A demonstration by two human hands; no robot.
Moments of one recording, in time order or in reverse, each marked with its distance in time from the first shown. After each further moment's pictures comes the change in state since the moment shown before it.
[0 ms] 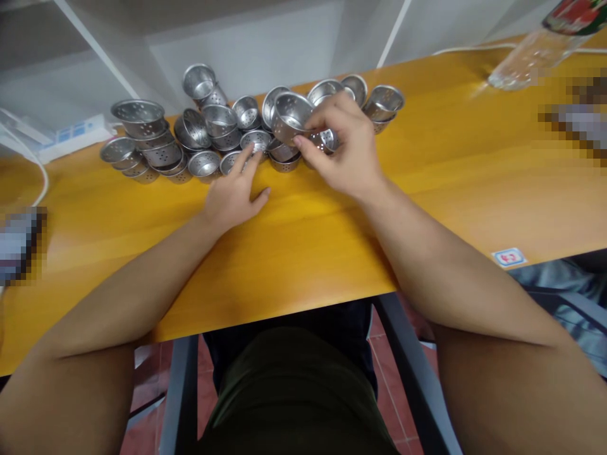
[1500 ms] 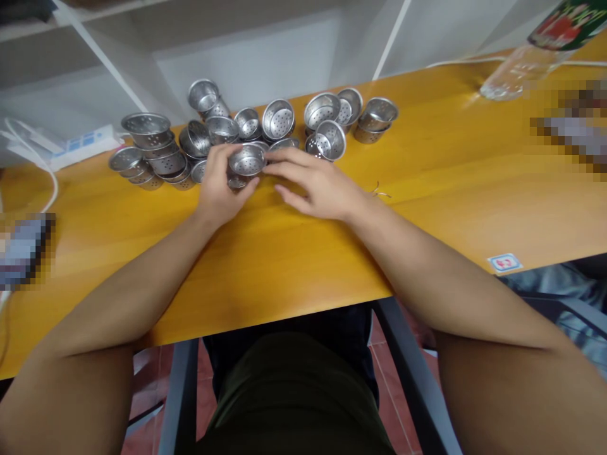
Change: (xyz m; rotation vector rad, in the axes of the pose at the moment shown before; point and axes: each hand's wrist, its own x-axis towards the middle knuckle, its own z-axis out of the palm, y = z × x) left_hand 0.016 -0.039 -0.011 -0.025 0.305 0.248; right_hand -0.010 -0.034 0.016 0.011 -0.408 -0.075
